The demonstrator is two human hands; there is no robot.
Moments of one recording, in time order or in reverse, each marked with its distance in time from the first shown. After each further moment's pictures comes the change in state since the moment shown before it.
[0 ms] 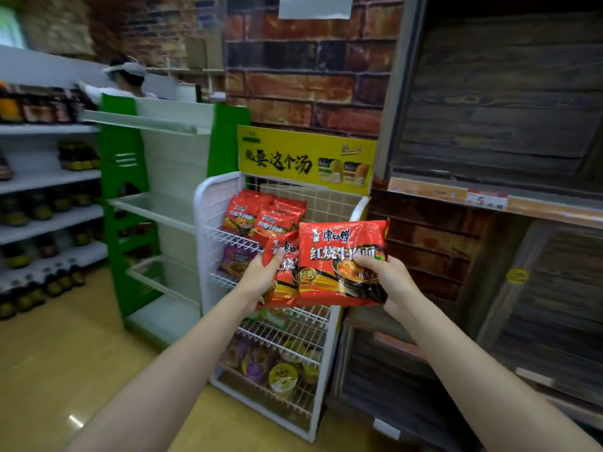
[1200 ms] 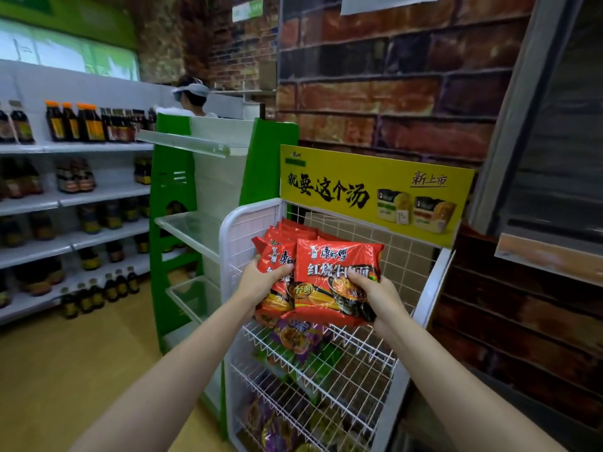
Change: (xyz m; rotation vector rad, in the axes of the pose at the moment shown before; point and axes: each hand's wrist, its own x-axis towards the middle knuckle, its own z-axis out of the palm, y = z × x) left_hand 0.239 0.011 -0.040 0.012 0.307 -0.004; right_hand 0.288 0.017 0.073 0.074 -0.166 0.089
